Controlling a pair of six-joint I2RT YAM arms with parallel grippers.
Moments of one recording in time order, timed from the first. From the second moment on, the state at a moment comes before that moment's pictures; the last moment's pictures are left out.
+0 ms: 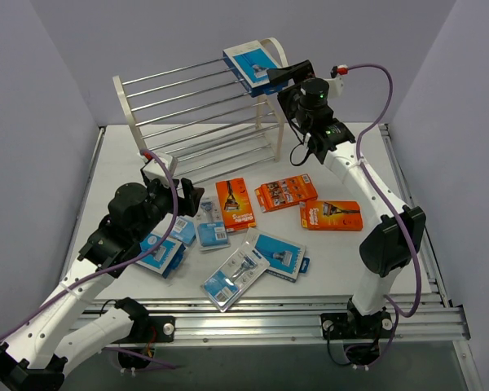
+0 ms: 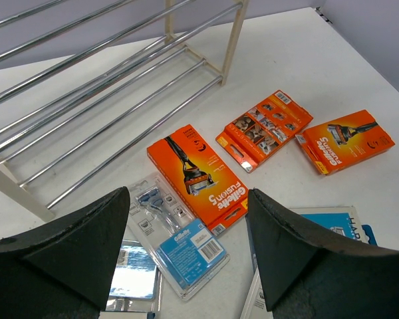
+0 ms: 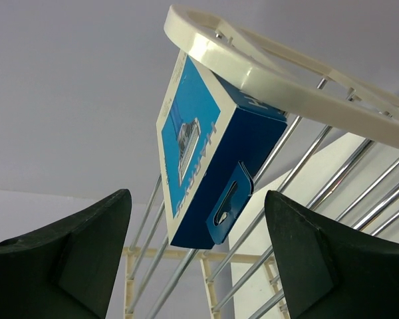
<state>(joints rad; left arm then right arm) -0.59 0.85 0.94 -0.25 -0.10 -0.17 0.42 1.78 1.79 -0.08 0.26 1.18</state>
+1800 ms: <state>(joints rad) -0.59 0.87 0.94 -0.26 -0.10 -0.16 0.42 1.86 1.82 -0.03 0.14 1.20</state>
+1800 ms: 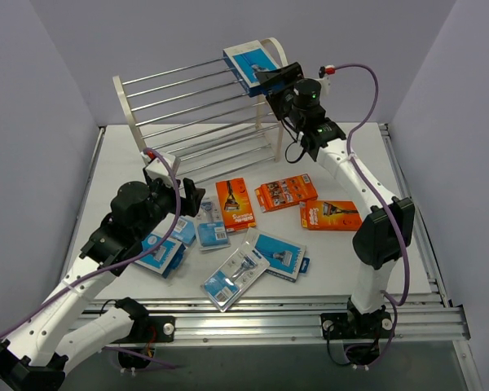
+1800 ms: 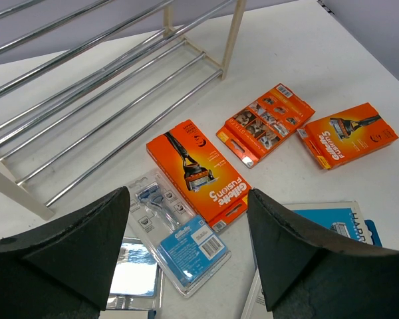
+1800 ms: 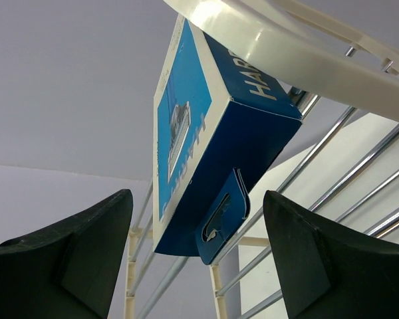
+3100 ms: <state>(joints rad) -0.59 0.88 0.95 -0.26 -0.10 -0.16 0.41 1.78 1.79 -0.03 0.11 1.20</state>
